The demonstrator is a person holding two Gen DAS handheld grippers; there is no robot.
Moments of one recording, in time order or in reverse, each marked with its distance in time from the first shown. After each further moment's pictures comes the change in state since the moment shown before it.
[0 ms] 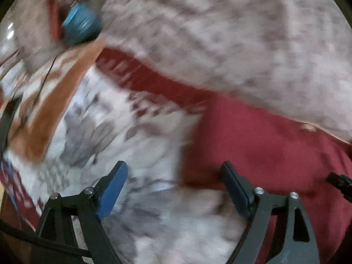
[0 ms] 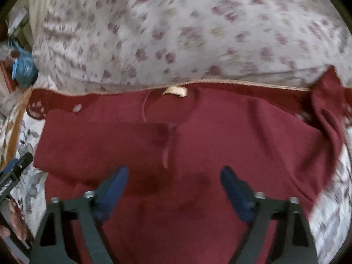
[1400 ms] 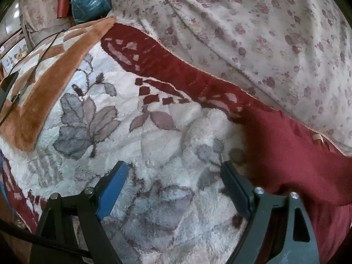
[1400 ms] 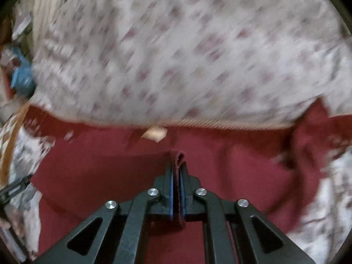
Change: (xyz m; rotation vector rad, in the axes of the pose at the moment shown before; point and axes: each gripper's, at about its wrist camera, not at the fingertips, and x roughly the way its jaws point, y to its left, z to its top) left arm 0.022 0.005 0.011 -0.060 0.056 -0.021; right arm -0.045 -0.051 0.029 -0.015 -0.231 -0.098
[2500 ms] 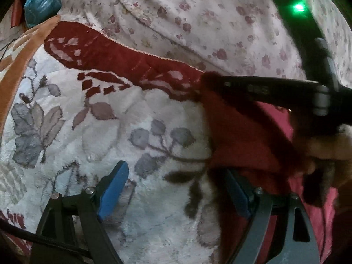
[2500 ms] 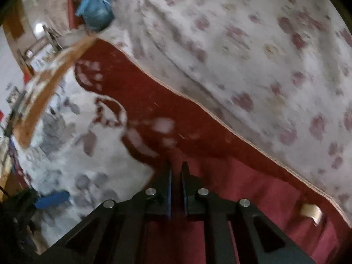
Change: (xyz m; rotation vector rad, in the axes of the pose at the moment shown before) left arm 0.010 -0.038 -0.008 0.149 0.100 -0.239; right arm 0.146 0.251 0.022 -0.437 0.228 0.484
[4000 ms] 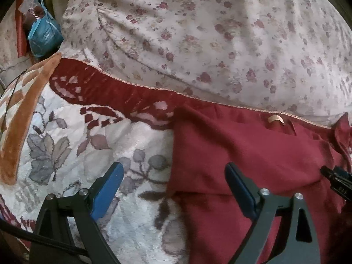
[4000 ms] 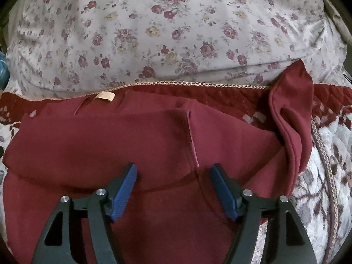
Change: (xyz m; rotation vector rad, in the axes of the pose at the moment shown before) left arm -0.024 -0.057 0.009 0.083 -0.137 0.105; right arm -0.178 -0.141 -0.209 0.516 -0.077 -0.566
